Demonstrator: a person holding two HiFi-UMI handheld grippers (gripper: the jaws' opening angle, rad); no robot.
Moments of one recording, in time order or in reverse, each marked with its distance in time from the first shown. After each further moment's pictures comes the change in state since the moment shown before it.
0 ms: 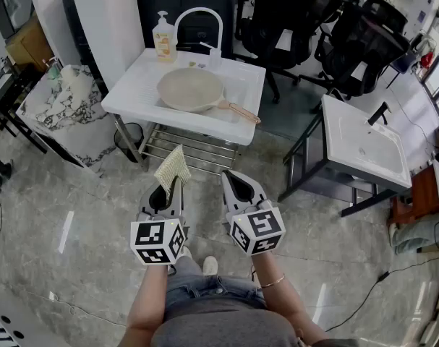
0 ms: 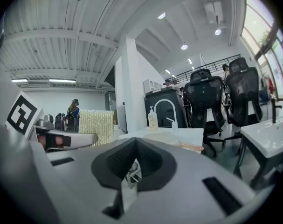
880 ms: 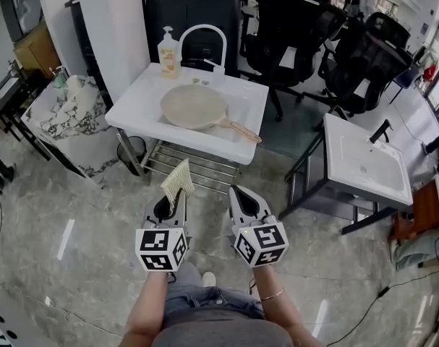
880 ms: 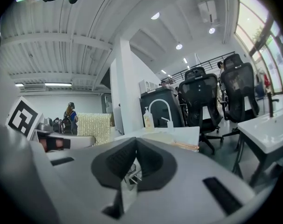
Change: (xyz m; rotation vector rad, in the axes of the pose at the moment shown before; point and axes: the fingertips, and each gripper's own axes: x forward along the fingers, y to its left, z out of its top) left arm 0.025 -0.007 -0.002 0.025 0.029 -0.006; right arm 0.001 -0.032 -0.001 0.056 -0.009 -0.034
